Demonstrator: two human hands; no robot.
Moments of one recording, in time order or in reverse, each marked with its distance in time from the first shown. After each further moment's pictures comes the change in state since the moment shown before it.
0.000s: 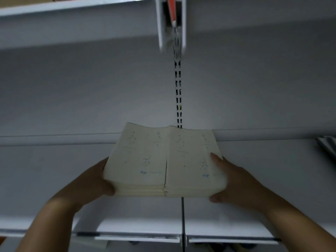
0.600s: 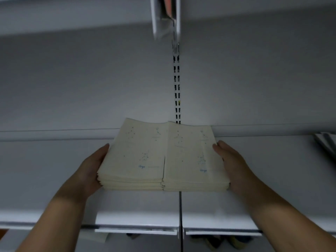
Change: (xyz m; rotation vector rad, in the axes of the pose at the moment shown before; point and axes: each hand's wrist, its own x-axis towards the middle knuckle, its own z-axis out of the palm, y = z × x) left_hand 0.024 -0.007 0.008 -0.787 0.150 -0.196; right_hand 0.024 -0.018 0.001 1.119 0.246 0.178
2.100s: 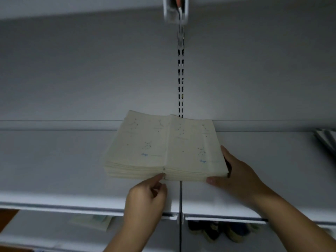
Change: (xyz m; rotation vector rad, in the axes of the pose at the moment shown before) left_hand -0.075 -0.097 0.089 0.788 0.313 0.554; right_hand -0.038 0.023 -0.029 -0.762 -0.198 -0.253
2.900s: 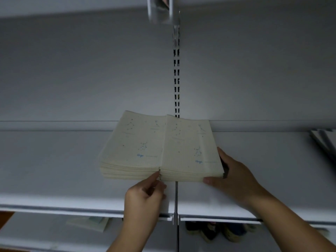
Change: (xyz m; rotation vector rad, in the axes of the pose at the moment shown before) left_hand -0.004 0.014 0.007 -0.319 0.025 -0.170; right_hand 0.001 0.008 -0.001 0.019 0.019 -0.025
